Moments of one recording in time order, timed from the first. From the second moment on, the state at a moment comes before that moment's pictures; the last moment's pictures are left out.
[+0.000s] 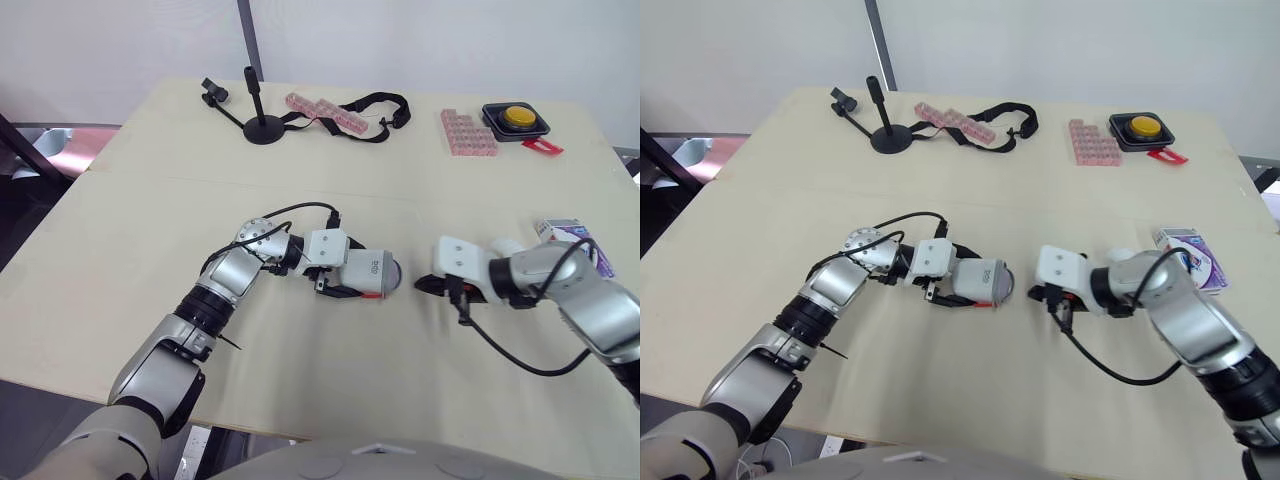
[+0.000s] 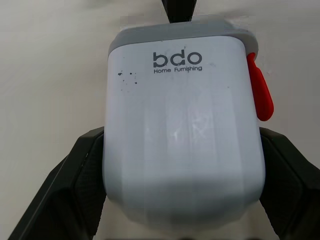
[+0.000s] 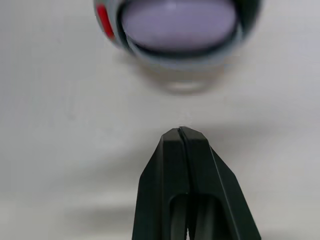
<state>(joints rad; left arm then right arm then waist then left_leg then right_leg) -0.62 0.30 -0.43 0.32 0.00 -0.14 -1.19 -0.19 -0.91 0.17 -0.38 0.23 0.58 1.05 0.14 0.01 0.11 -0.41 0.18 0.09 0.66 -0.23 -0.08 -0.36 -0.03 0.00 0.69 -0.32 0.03</state>
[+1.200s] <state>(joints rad) -0.56 0.27 -0.45 0.29 0.03 -0.34 -1.08 -0.05 -0.47 -0.29 -0.36 1.21 1.35 0.45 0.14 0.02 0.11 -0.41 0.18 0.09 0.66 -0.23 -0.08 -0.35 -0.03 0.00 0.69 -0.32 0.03</state>
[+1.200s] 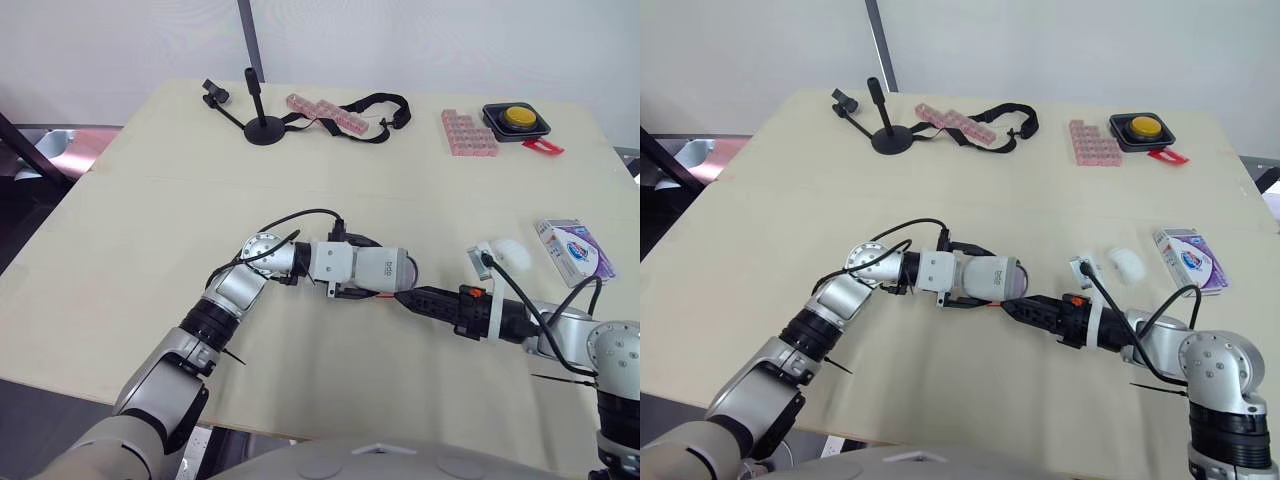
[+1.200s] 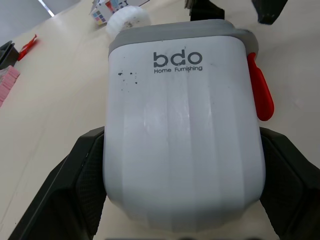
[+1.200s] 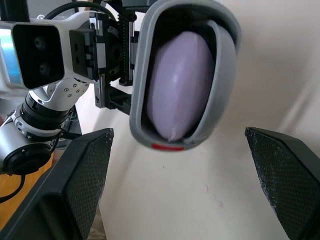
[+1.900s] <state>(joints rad) -0.55 0.28 -0.45 0.26 0.01 -0.34 -1.11 -0.11 -0.40 -0.26 -0.31 1.31 1.33 0.34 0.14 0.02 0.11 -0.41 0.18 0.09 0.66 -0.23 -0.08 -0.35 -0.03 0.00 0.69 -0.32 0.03</state>
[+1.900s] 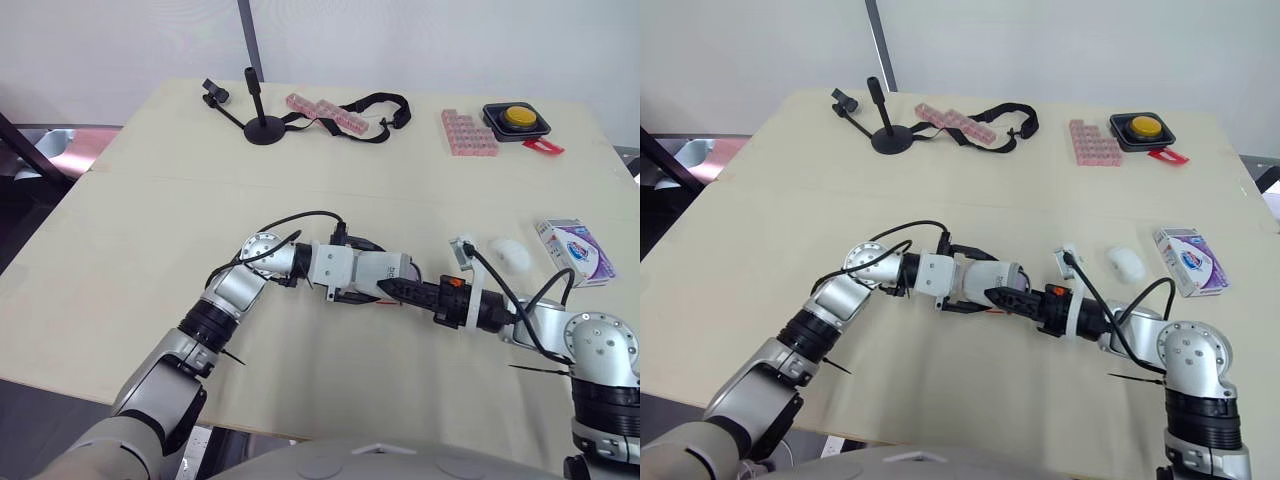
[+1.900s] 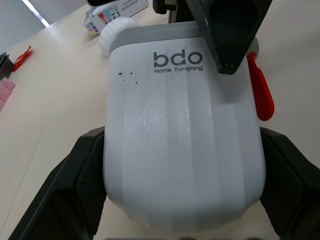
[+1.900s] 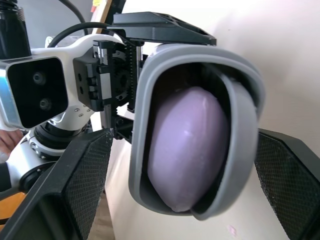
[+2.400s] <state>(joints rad) -0.55 0.29 -0.45 0.26 0.01 -0.34 -1.11 -0.12 -0.44 -0.23 -0.29 1.33 1.31 0.34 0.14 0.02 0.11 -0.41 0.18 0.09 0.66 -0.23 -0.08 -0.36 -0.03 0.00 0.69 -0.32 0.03</state>
